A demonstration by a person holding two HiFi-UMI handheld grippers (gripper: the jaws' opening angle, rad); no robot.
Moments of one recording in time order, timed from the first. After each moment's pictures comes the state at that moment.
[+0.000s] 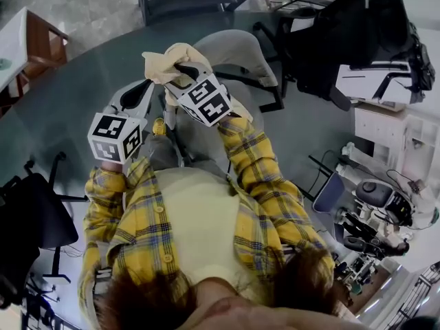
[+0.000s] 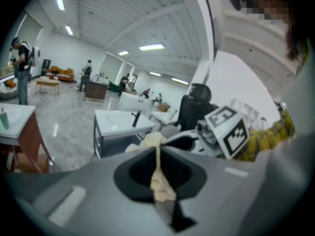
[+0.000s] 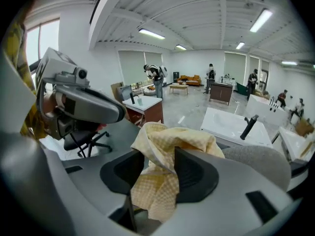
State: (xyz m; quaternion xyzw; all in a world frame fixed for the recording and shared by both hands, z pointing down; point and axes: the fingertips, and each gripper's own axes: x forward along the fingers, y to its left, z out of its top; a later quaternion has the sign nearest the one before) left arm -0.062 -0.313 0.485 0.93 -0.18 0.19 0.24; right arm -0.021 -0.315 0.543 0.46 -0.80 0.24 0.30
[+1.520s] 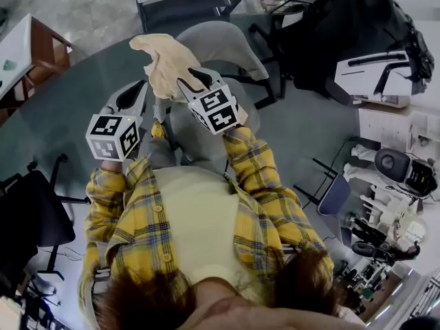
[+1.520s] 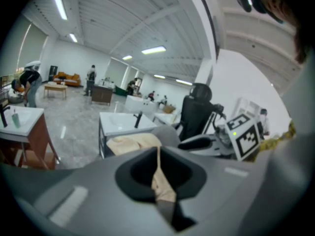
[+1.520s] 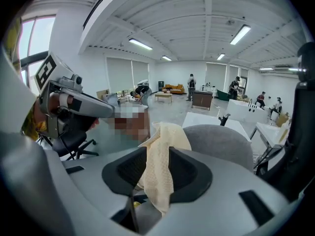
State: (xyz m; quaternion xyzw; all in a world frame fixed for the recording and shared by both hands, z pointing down) left arm -0.057 -0.267 0.473 0.93 -0.22 0.19 0.23; right arm 0.034 -0.241 0.519 0.56 -0.76 0.21 0.26
